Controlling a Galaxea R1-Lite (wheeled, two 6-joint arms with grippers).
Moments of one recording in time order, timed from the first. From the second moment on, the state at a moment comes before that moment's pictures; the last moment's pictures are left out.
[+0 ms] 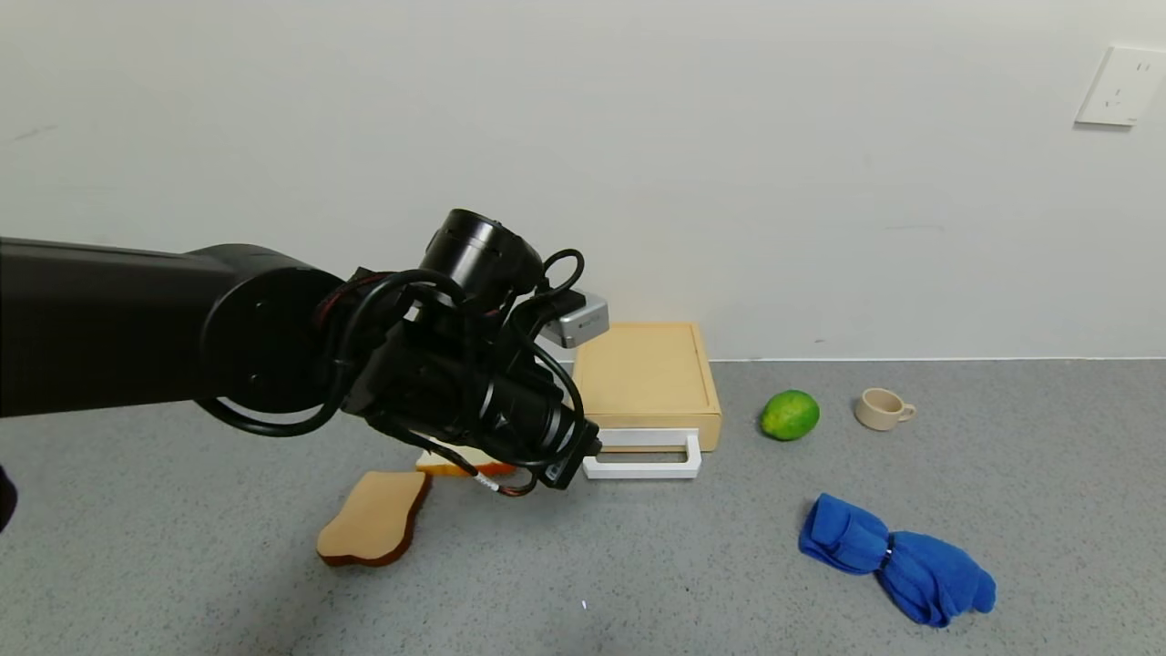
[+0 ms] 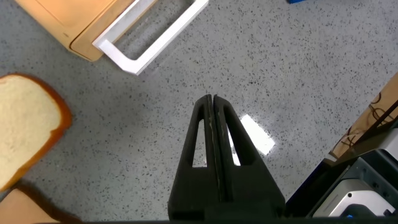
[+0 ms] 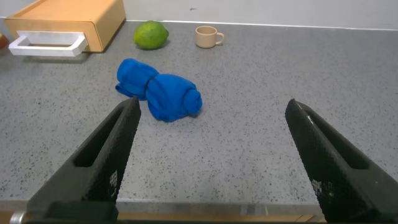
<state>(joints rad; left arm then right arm) -0.59 1.87 -1.45 0.39 -0.18 0.11 0.00 0.00 0.00 0.01 -0.01 0.00</state>
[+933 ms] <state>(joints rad) -0.62 2.20 -1.79 0.44 -0.08 -0.23 0.00 0.00 0.00 0.01 -0.01 0.00</state>
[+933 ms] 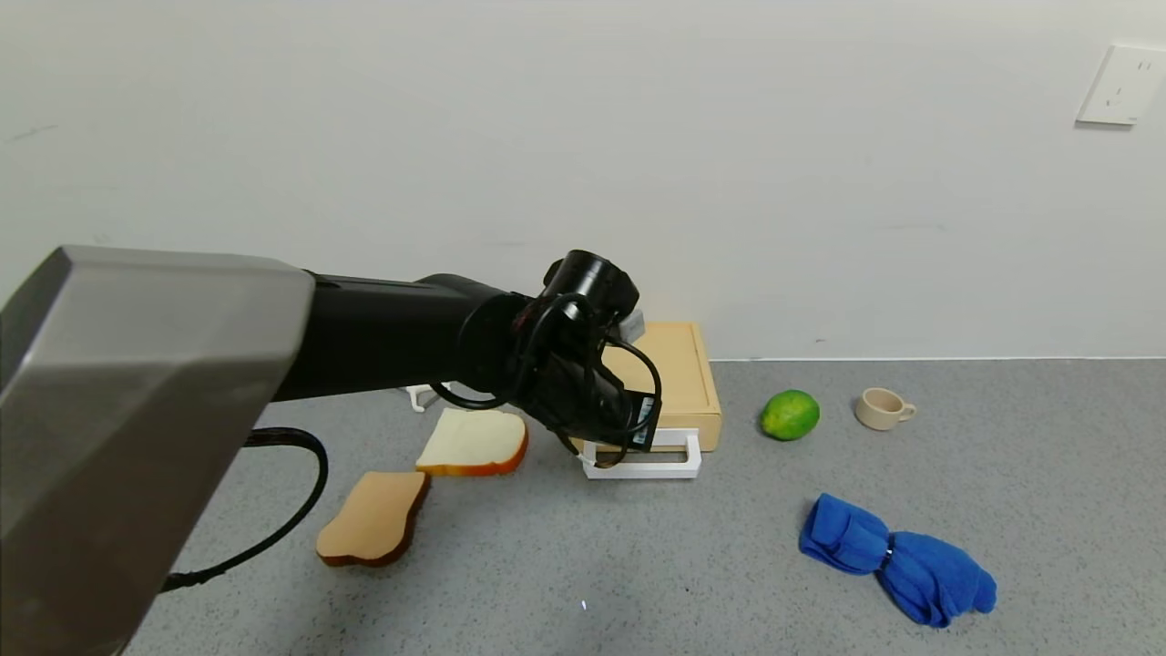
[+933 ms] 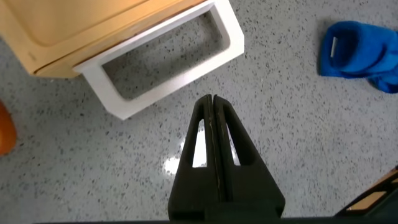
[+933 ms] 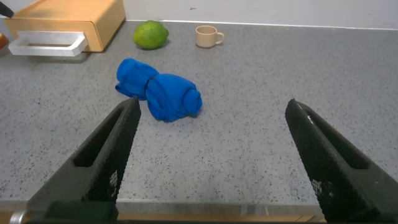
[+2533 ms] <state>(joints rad) -0.59 2.44 -1.97 0.43 -0.03 -0.43 0.00 0.00 0.00 0.01 -0.01 0.00</state>
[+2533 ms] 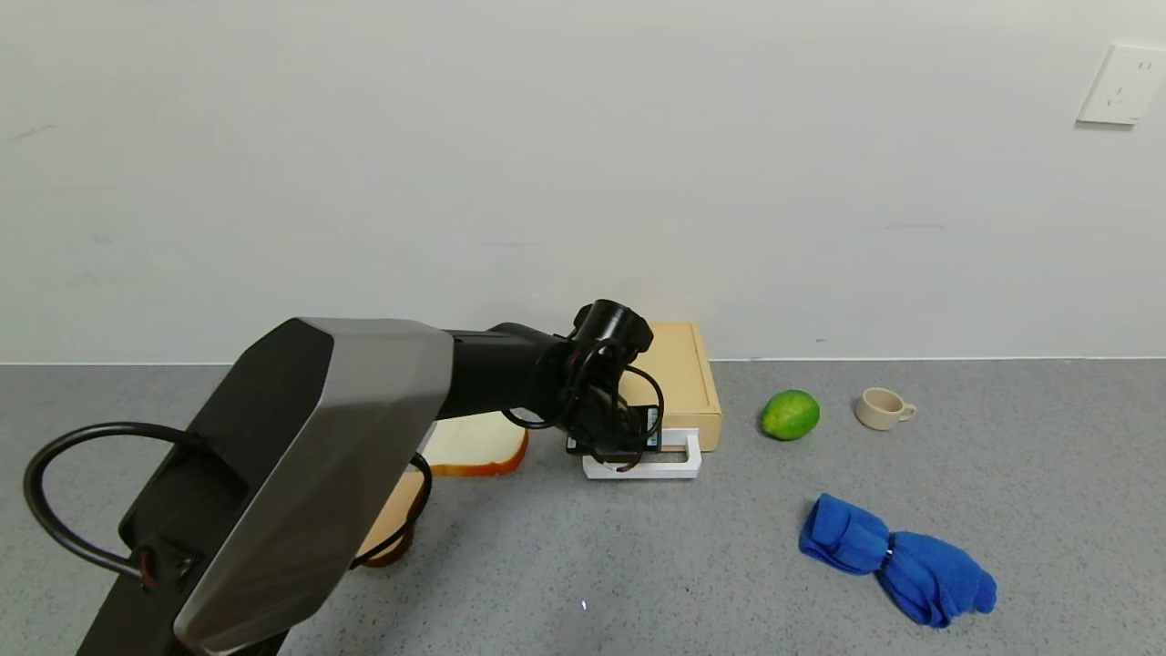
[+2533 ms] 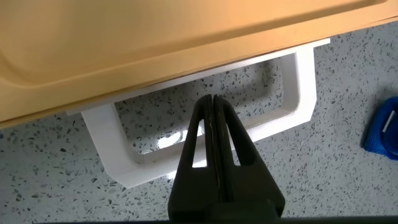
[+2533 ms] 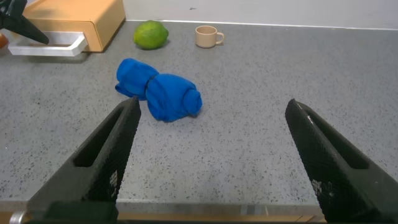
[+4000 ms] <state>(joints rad) -0.66 2.42 -1.90 0.52 -0.04 -0.55 0.00 0.00 0.00 0.00 -0.01 0.00</state>
